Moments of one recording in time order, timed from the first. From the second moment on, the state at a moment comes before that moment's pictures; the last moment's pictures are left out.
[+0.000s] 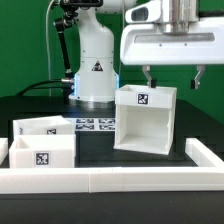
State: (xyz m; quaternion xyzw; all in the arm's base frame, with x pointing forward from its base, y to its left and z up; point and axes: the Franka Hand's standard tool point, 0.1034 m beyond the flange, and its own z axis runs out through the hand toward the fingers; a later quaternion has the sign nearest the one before) arm 0.498 0.114 0.124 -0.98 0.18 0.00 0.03
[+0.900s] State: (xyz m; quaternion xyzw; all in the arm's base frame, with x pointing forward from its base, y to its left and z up) arm 0.465 0.124 0.097 -0.98 0.17 0.00 0.04
